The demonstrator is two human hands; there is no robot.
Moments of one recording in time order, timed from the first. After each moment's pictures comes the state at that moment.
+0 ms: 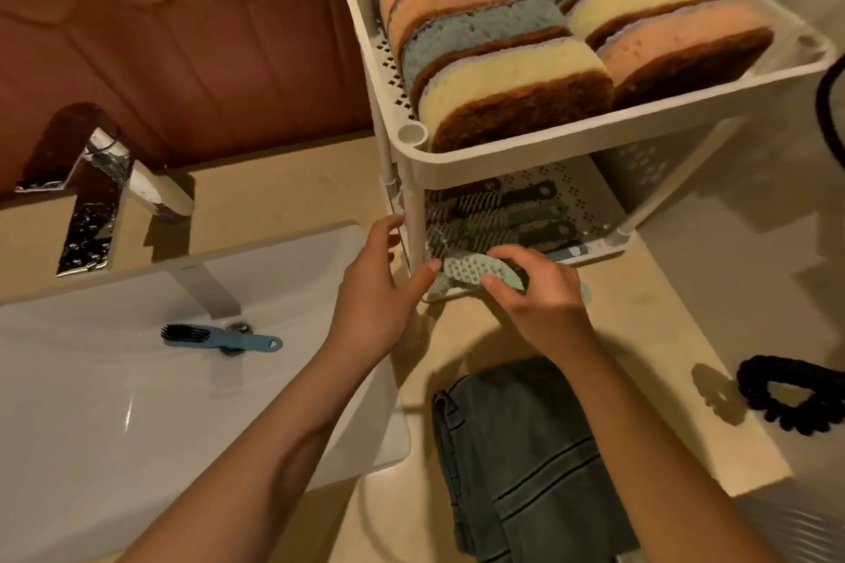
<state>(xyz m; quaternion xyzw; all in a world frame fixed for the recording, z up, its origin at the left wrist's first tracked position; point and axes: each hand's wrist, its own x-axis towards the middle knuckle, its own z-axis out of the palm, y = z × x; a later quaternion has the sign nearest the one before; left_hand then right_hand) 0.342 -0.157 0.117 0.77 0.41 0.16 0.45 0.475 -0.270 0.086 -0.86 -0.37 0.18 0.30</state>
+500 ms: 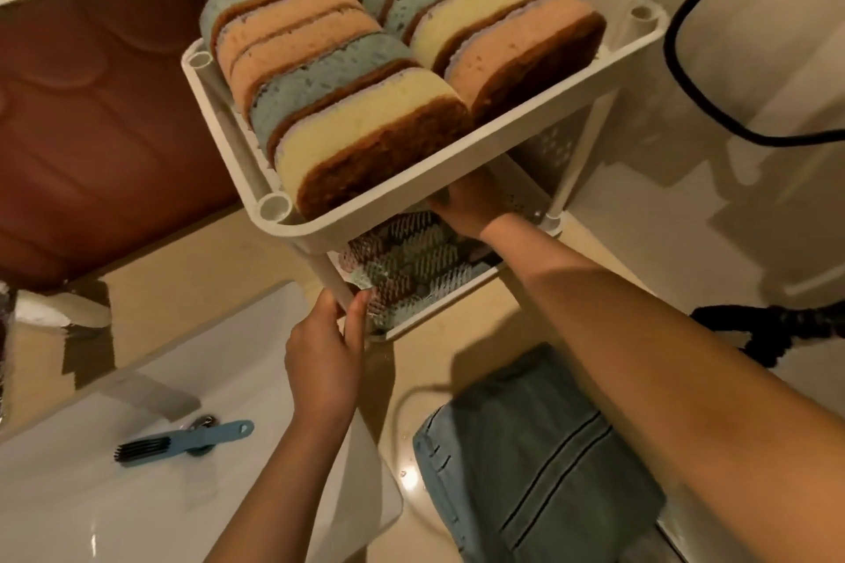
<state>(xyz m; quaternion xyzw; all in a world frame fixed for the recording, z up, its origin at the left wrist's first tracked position) 0.357 -0.154 0.087 0.84 0.39 0.23 0.30 0.579 -0.194 0.087 -0.87 -0.39 0.14 0.25</state>
